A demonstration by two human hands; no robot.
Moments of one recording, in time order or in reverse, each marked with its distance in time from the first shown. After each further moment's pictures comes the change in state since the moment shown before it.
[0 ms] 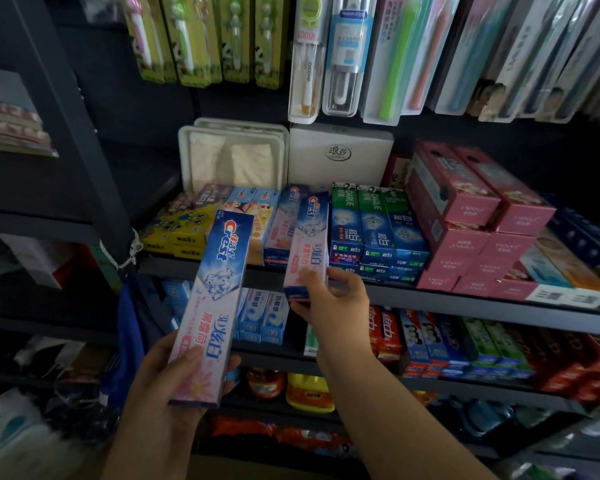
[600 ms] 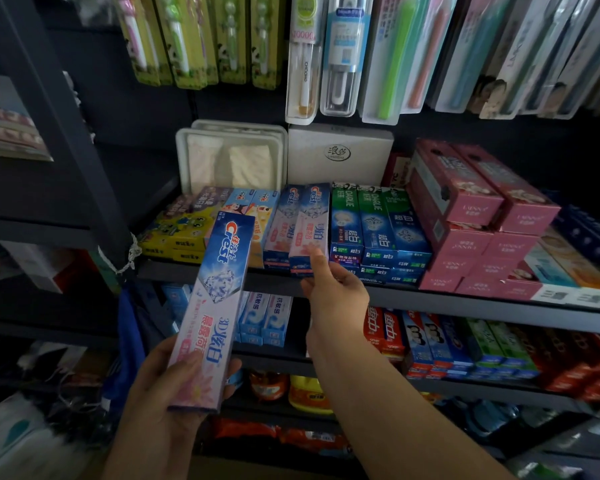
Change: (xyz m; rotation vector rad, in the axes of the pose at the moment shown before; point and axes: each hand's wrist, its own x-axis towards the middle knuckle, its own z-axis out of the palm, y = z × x) left_hand 0.005 -0.002 -0.002 0.000 -0.043 -0.022; right_hand 0.016 -0.006 0.019 0.203 0.141 0.106
